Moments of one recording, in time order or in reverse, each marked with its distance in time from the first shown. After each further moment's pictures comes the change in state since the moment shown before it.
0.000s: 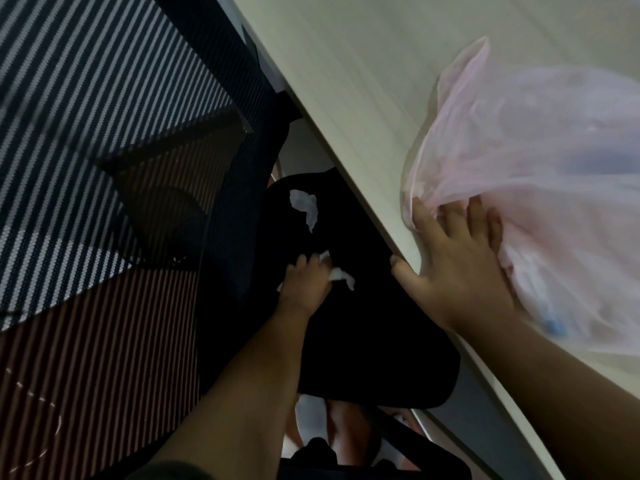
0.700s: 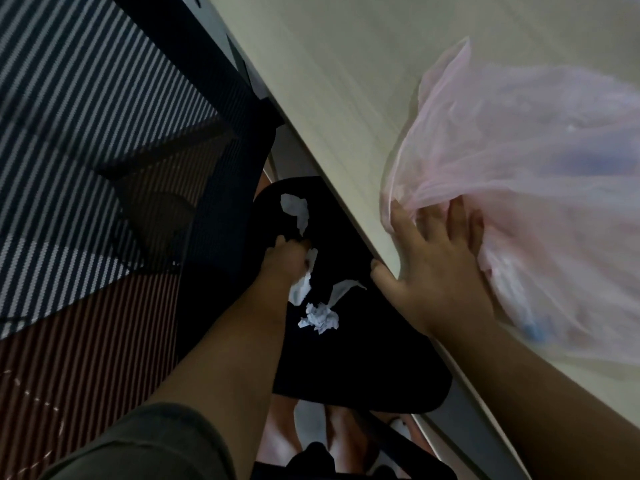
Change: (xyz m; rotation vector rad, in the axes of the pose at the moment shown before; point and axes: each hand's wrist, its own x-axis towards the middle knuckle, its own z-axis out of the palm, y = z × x) left_hand 0.045 -0.022 -0.034 -0.039 -0.171 -0.117; right_hand 0.003 0.003 0.004 0.036 0.051 -0.040
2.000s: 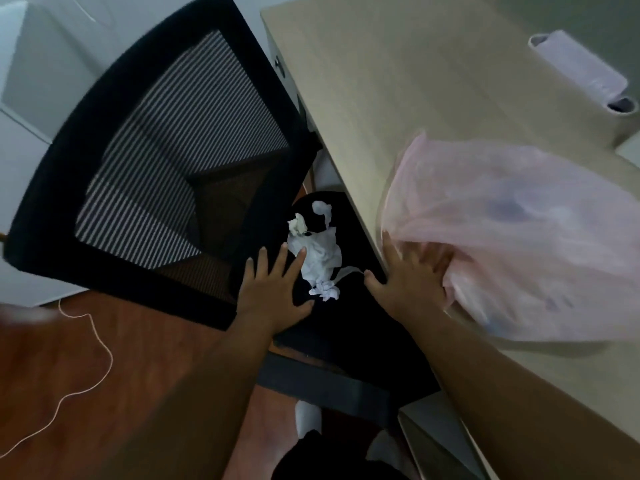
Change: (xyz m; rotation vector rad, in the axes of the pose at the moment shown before) left_hand -0.274 0.069 -0.021 0.274 0.343 -0.200; right_hand -0.090 0.023 -0.009 0.090 -0.130 0.051
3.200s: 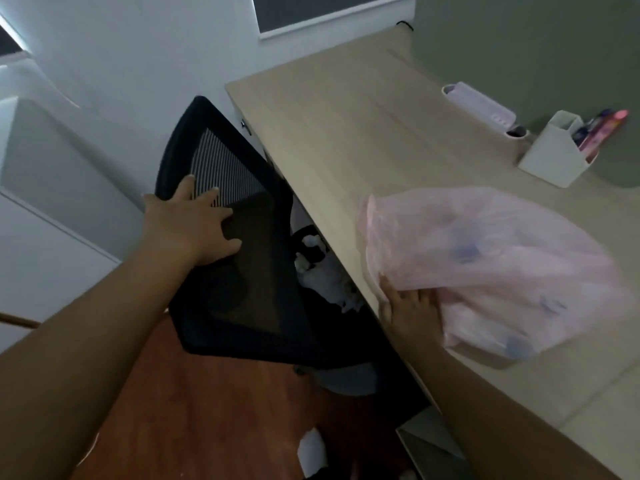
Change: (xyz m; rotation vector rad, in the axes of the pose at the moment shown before) left_hand -0.002 -0.052 -0.227 0.452 -0.054 -0.111; right_hand -0.047 0.060 0.009 -0.096 0.348 -0.086
